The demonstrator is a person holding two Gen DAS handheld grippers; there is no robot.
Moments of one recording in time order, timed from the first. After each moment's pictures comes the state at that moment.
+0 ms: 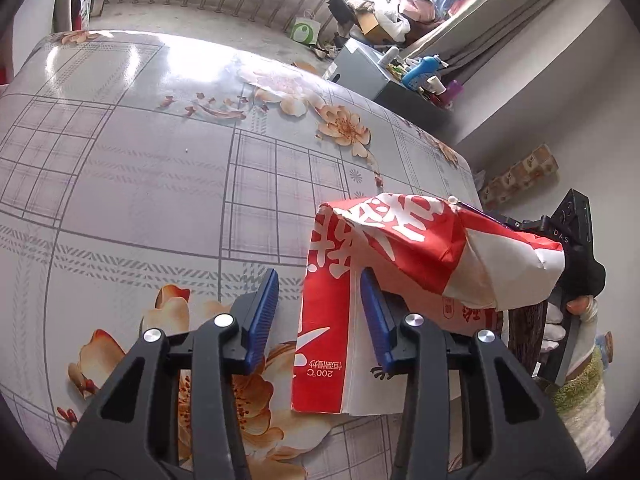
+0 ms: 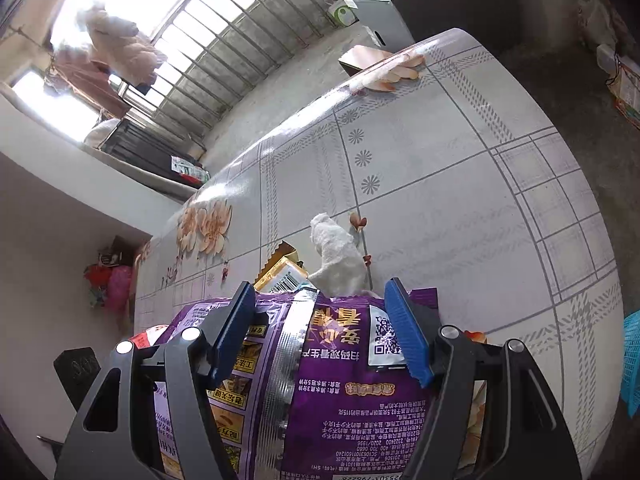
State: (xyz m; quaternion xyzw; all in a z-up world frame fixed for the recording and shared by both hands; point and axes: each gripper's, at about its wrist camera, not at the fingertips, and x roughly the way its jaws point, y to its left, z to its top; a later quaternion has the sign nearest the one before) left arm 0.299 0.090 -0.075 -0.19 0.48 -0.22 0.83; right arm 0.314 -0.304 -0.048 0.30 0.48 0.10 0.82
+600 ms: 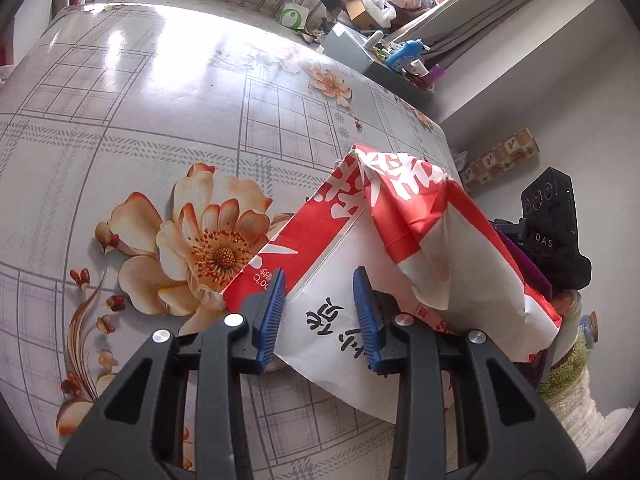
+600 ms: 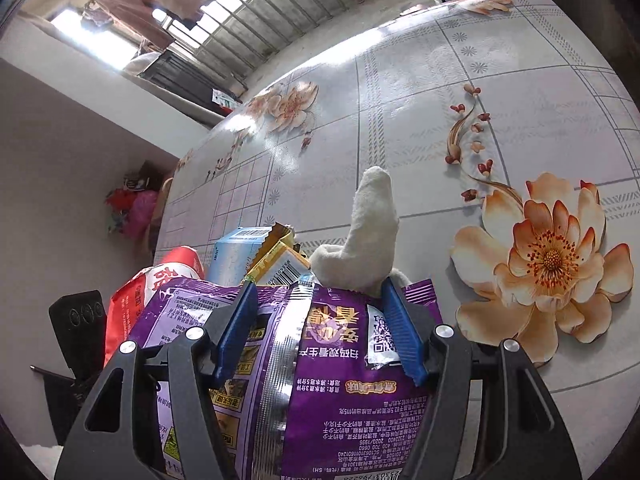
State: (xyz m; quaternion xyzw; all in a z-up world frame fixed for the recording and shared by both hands) left arm 0.223 0.116 -0.072 -0.20 0.49 -0.24 0.81; right arm 0.261 -0.214 -0.054 0.25 0.52 0.20 0.79
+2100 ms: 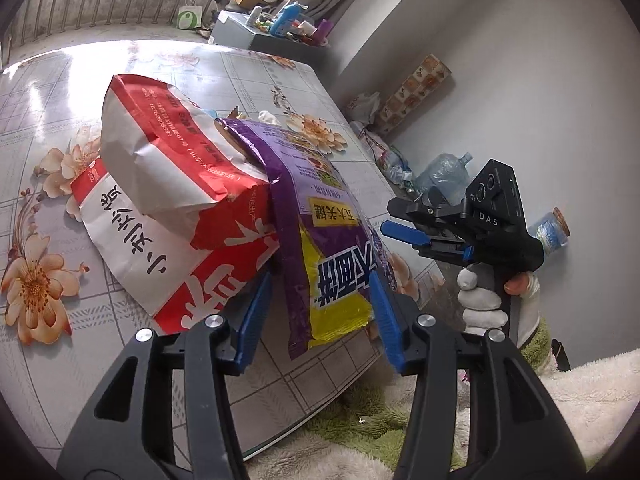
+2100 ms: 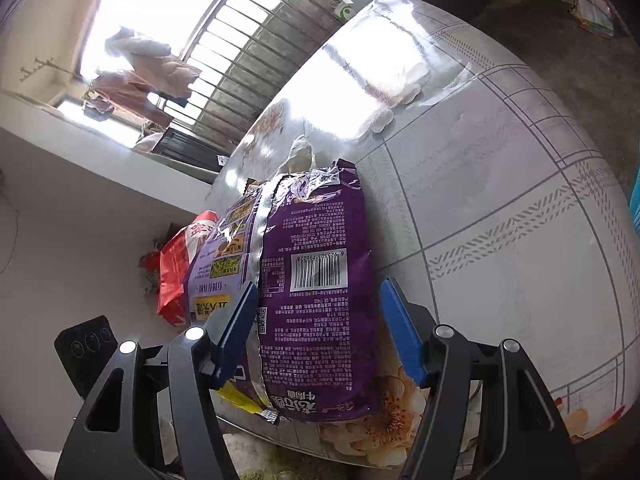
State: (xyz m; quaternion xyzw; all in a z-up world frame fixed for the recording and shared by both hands) left arm 0.087 0.057 -0.012 -0.11 0.47 -0.39 0.78; right arm 0.075 -0.274 -0.058 0.39 0.44 0.13 0.80
